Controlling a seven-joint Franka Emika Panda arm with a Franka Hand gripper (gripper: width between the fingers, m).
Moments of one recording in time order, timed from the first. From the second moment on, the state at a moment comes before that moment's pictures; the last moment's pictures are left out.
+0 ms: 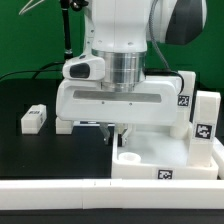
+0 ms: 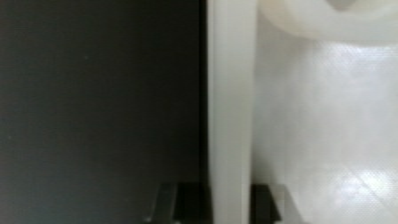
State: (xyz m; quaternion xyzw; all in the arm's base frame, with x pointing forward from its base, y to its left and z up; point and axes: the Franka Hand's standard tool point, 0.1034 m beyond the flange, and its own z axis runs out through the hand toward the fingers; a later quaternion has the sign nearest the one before) arm 0.508 -0.013 0.009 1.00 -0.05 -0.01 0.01
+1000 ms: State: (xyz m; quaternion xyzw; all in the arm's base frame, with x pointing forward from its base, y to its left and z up) arm 0.573 -0.050 0.013 0.92 0.38 -0.04 0.06
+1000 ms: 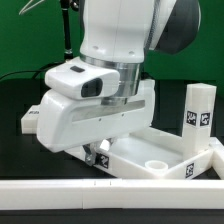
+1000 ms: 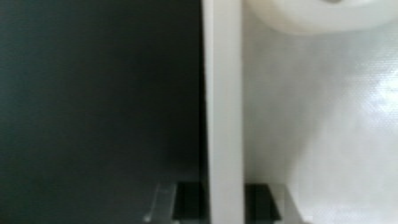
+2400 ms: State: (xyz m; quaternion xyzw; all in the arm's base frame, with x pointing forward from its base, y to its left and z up) arm 0.643 -0.012 0.022 0.75 0.66 -0.05 0.09
